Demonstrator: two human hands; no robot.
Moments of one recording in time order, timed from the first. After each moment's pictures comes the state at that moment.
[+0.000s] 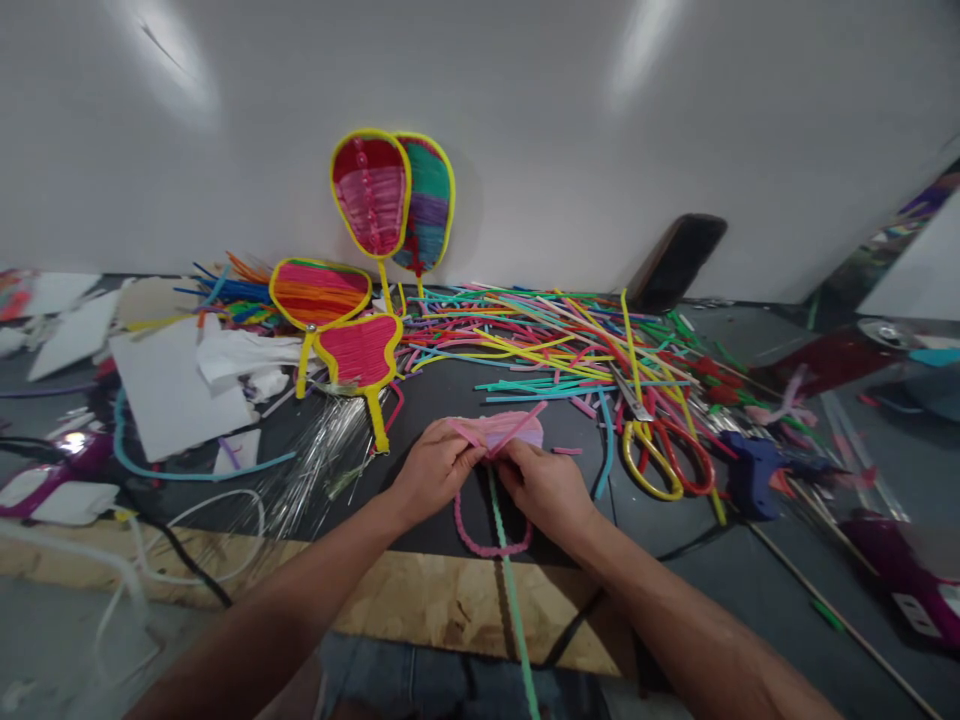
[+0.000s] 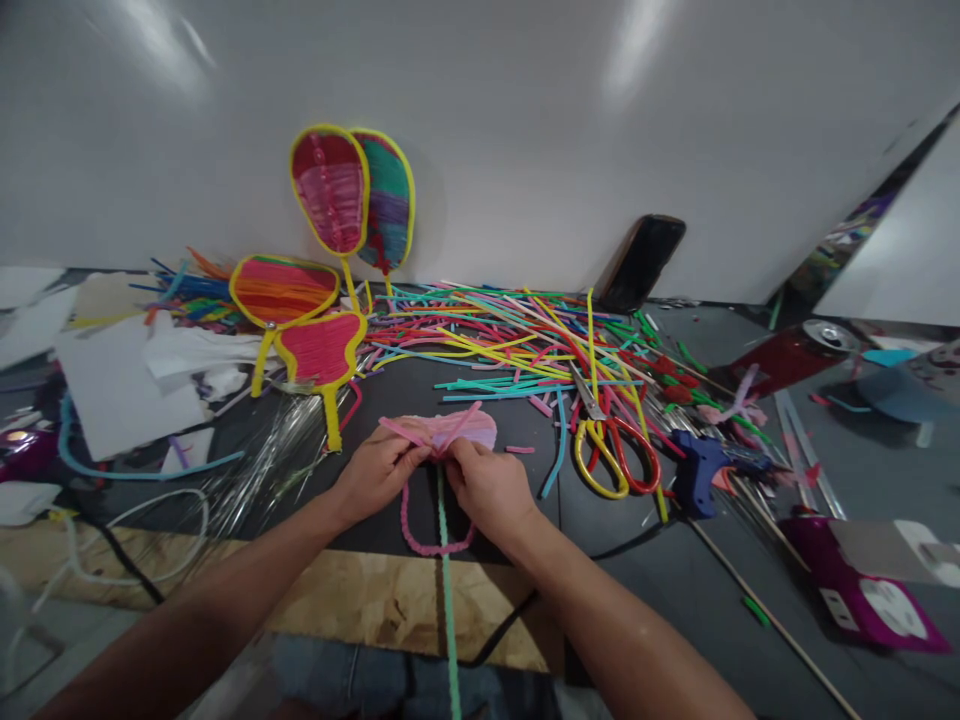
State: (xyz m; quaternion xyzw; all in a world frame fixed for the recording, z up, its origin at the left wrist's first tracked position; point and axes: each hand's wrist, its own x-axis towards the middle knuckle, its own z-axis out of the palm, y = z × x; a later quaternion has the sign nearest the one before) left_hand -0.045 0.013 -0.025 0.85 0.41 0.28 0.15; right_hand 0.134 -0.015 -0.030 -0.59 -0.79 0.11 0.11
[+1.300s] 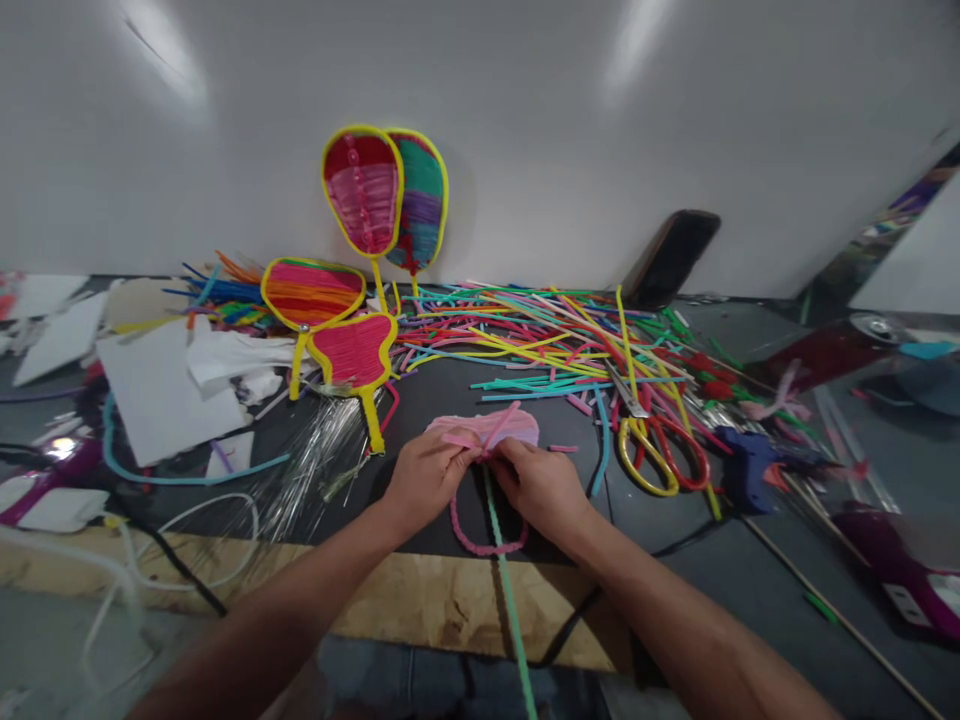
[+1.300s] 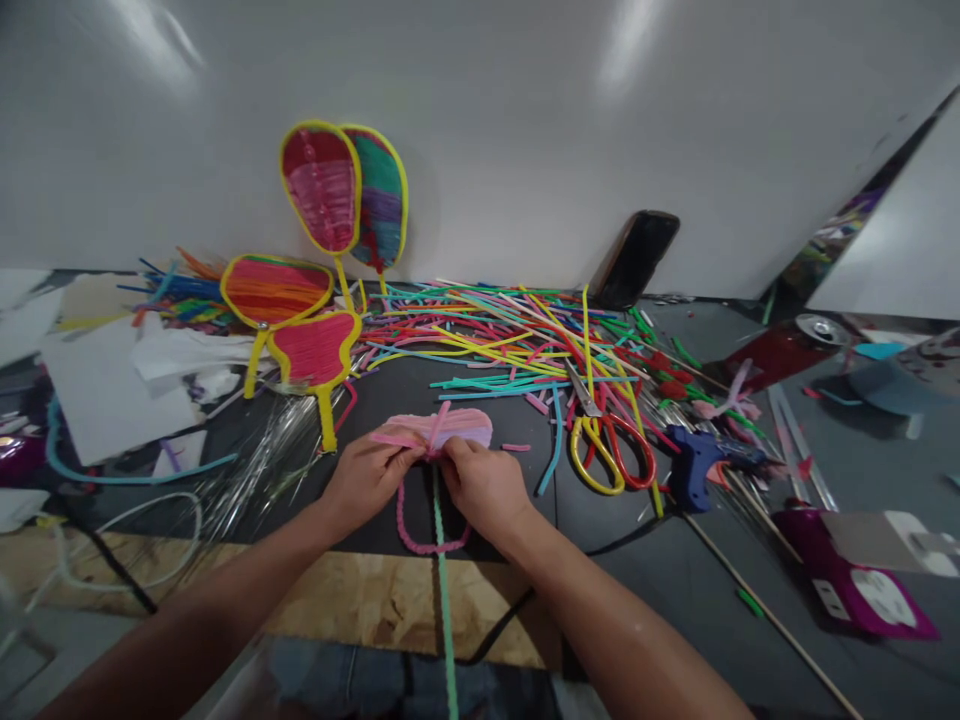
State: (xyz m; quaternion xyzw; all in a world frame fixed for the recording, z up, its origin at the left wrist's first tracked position) left_hand -0.043 0.007 -0.022 0.85 0.43 0.29 0.14; right_hand 0.133 -0.014 -0.023 -0.58 -0.79 0.13 0.10
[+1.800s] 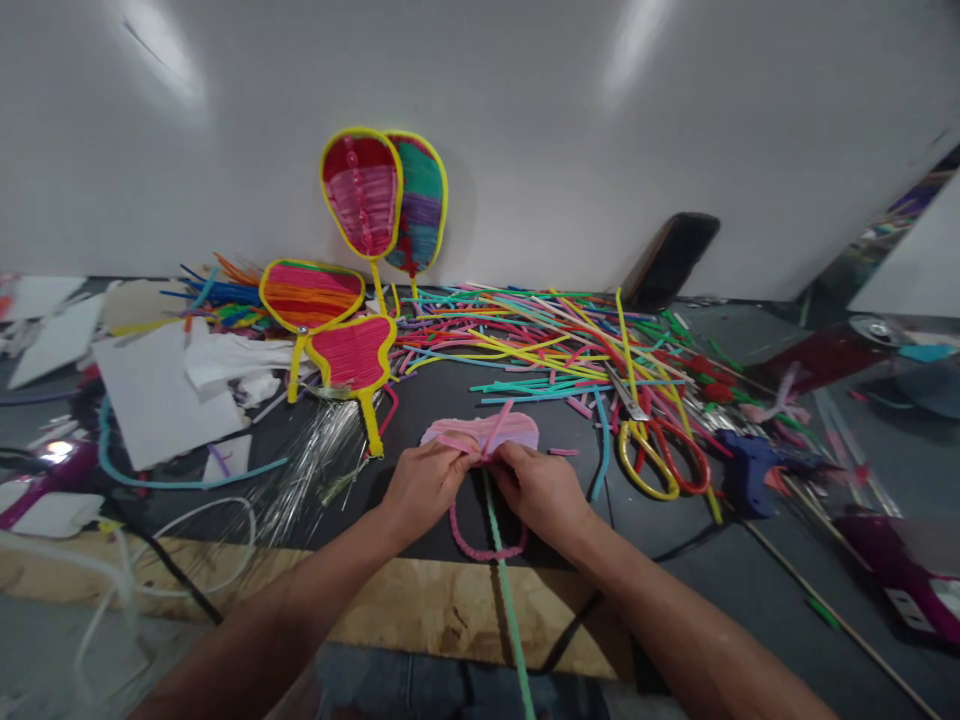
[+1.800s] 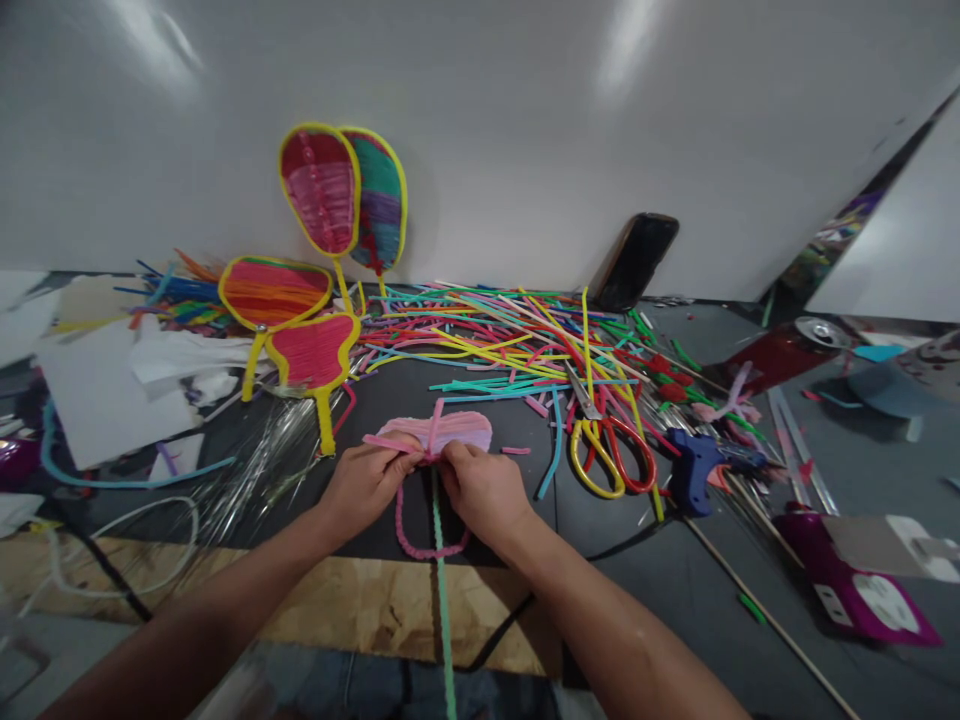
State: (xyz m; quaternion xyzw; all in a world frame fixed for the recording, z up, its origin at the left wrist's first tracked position) left_hand -0.043 0.003 -0.016 0.84 0.45 0.25 0.15; right_hand 0.134 -0.016 -0.025 -0.58 -0.79 0.14 0.12
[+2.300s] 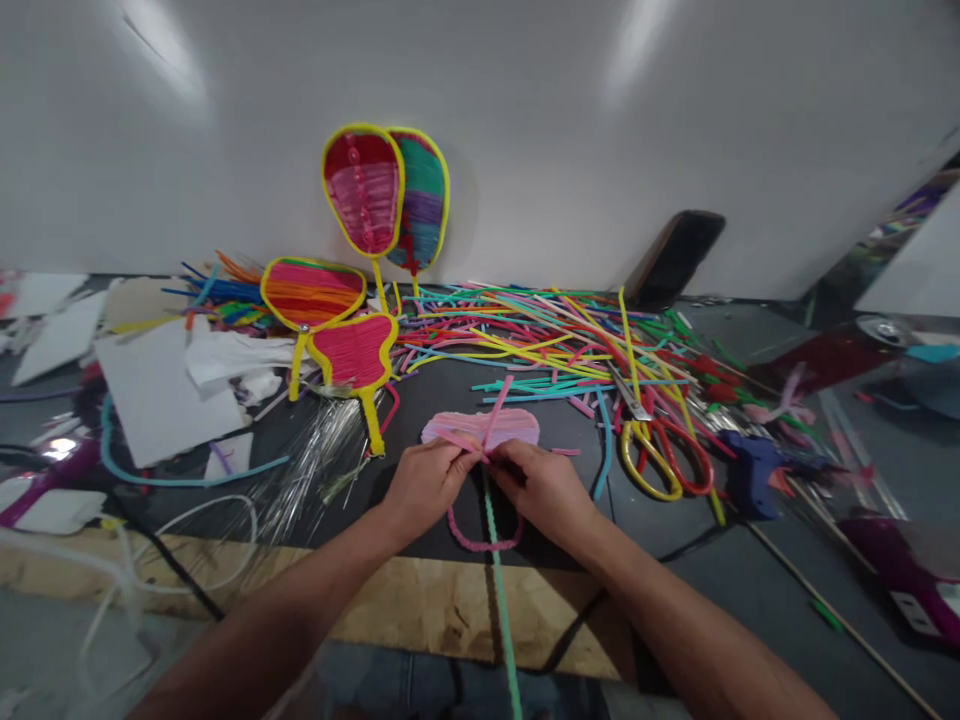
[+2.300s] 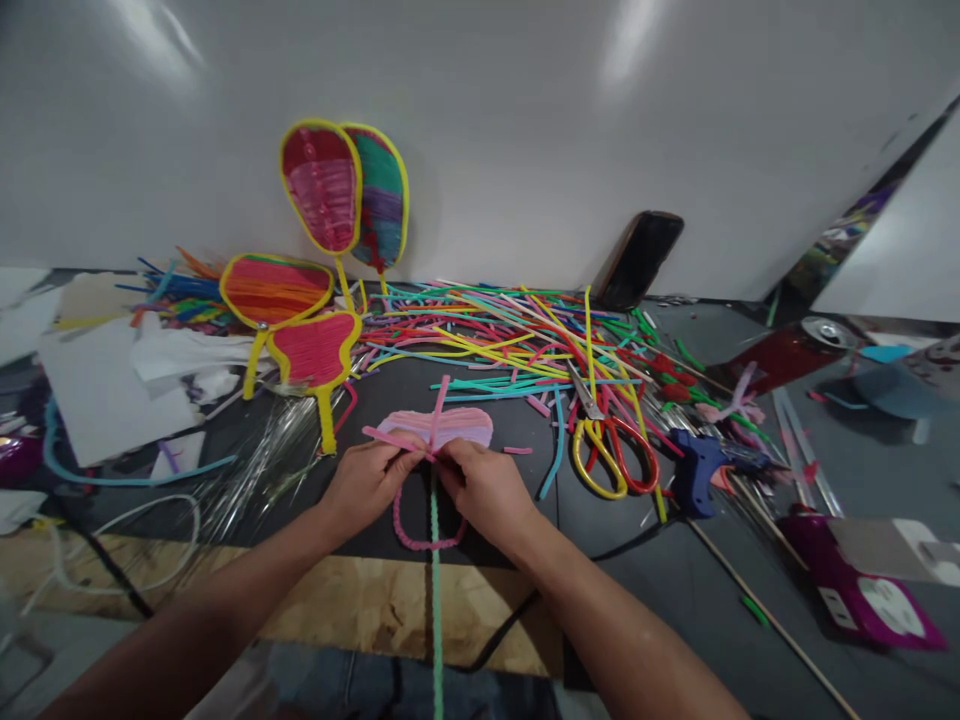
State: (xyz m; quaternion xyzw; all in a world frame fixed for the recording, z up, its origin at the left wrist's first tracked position) left_hand -0.043 0.003 -0.017 0.83 0.47 0.25 0.18; right_hand 0.137 -0.012 -0.028 -0.53 -0.77 0.25 0.24
